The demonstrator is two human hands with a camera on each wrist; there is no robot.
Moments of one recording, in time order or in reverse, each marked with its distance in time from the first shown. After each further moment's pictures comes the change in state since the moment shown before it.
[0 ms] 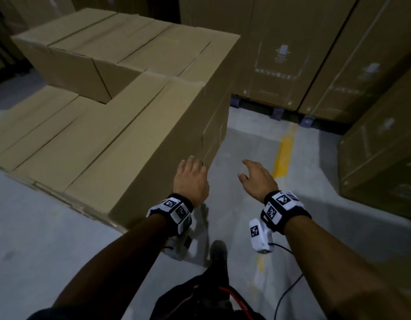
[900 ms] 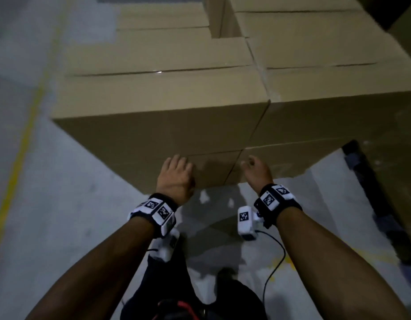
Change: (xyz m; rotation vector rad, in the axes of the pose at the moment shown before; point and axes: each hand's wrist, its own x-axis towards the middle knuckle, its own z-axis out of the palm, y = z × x) left_hand 0.128 0.077 0.062 -0.198 -0.070 -0.971; right_hand 0.317 -0.001 0.001 0.016 -0.574 -0.455
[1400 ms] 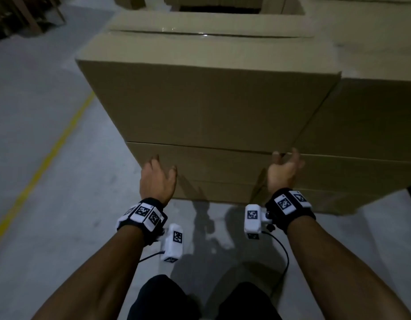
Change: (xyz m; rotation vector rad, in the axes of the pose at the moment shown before) left_hand -0.031 -0.047 0.117 -0.569 0.379 -0.775; right_hand 0.092 0.049 0.095 0.337 0.438 -0.148
